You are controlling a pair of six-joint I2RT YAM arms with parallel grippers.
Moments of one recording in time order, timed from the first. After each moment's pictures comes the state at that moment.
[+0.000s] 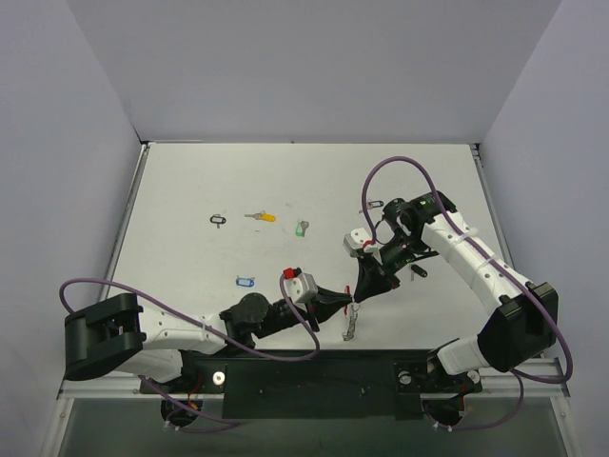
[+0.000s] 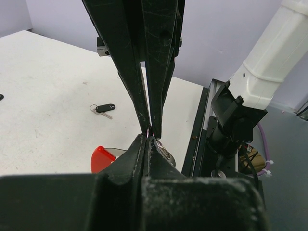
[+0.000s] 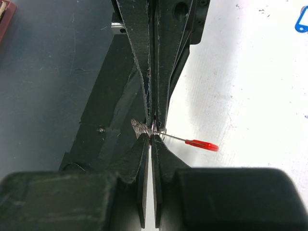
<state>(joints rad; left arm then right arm) -1.27 1.30 0.41 1.07 -0.05 -0.20 0.45 1.42 1.23 -1.52 -1.06 -1.47</state>
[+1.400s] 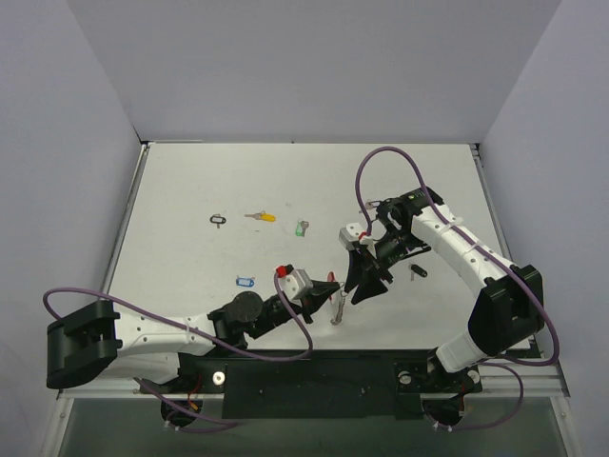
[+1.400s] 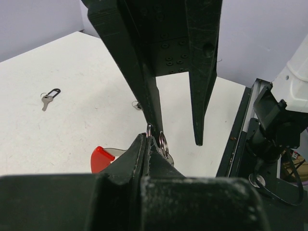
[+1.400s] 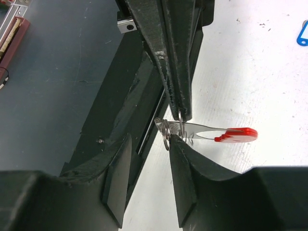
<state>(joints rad) -1.28 1.18 0.41 0.90 -0.20 -0.09 0.45 1.52 1.25 -1.54 -1.13 -1.53</state>
